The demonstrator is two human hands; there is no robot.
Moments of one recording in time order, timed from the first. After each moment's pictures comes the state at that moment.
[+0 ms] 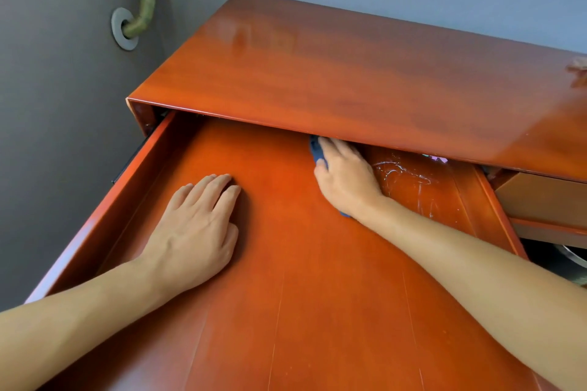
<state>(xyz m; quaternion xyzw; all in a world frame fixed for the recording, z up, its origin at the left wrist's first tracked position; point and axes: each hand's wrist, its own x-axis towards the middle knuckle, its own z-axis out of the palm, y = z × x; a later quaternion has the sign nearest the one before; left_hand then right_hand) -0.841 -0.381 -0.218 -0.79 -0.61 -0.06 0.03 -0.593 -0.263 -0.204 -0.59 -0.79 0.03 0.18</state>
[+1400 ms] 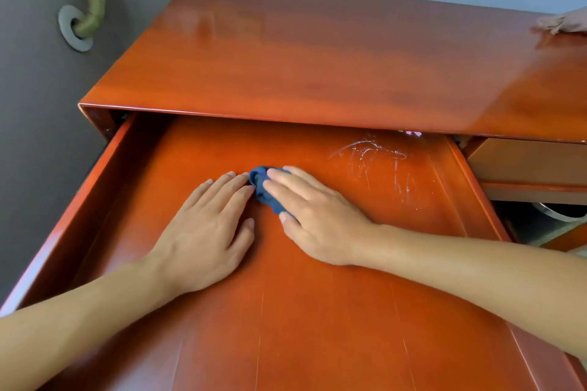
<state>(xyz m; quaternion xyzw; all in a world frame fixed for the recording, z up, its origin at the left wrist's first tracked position) -0.811 -0.374 -0.217 -0.84 -0.53 -0.07 -0.03 -0.580 -0.342 -0.216 -0.41 -0.90 0.09 0.11</state>
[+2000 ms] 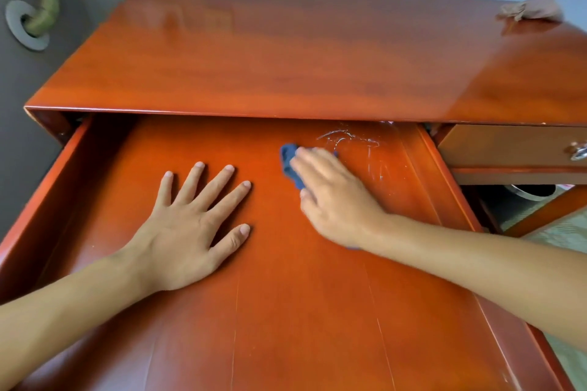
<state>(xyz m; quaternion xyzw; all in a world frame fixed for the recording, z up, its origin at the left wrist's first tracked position) -0.801 -0.364 -0.209 -0.85 -0.52 0.03 -0.05 -0.531 -0.338 -0.214 -0.53 -0.83 0.06 0.16</state>
